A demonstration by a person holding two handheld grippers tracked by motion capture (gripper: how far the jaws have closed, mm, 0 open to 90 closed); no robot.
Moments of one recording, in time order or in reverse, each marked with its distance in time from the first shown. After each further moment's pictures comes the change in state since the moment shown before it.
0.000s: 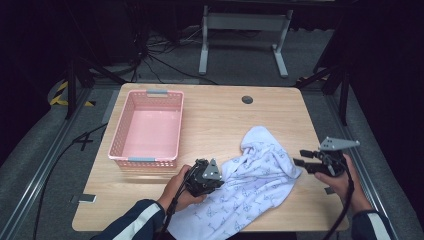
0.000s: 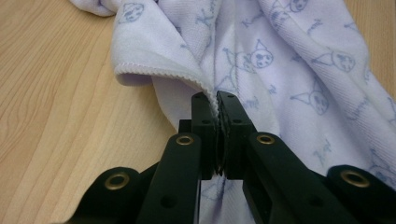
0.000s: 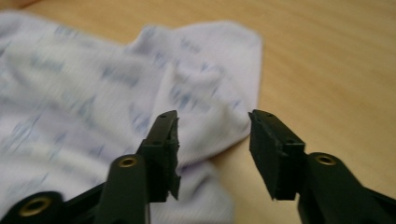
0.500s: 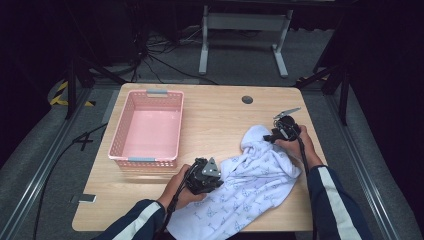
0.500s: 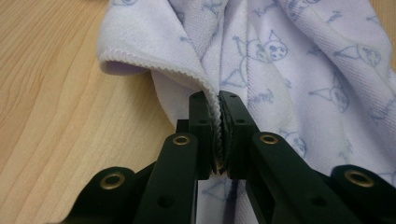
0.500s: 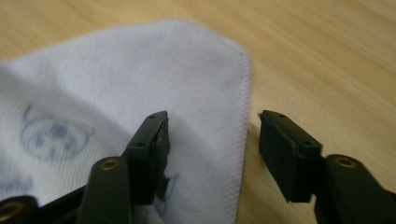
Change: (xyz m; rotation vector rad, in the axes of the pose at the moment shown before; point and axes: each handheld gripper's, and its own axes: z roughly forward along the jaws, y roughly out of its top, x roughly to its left) left arm 0.007 -0.008 0.012 0.008 -0.036 -0.046; right arm -0.046 0.063 0.152 0.241 -0.060 0.057
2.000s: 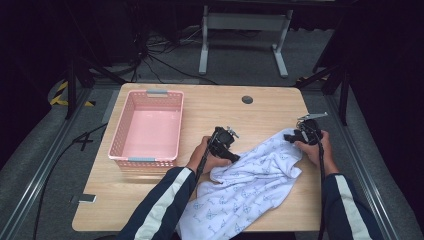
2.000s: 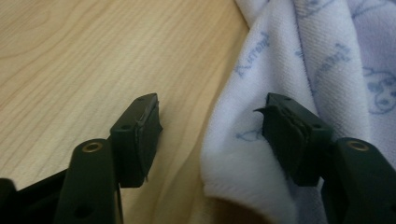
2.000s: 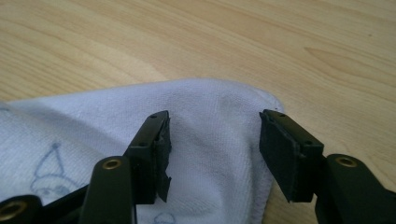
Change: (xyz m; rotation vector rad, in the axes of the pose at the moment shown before) left arm 0.080 0.071 0.073 0.127 0.049 -0.218; right arm -0.044 -0.047 -0.030 -0.062 -0.126 0.165
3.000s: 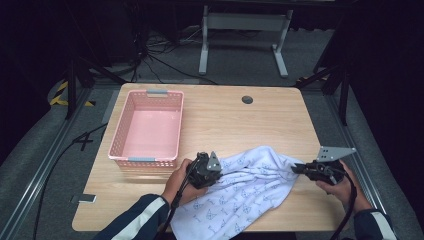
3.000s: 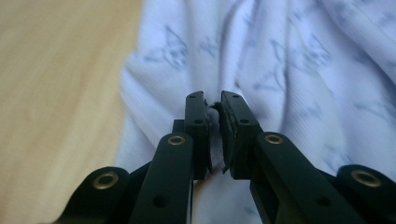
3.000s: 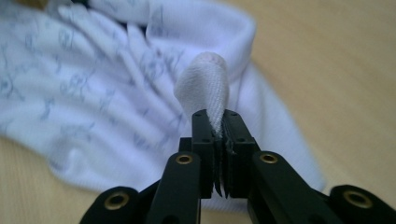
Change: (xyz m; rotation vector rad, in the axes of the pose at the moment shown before) left arm -0.060 -0.088 -0.069 -0.076 0.050 0.215; right arm 0.060 -0.083 -0.108 -0.150 0.389 -0.388
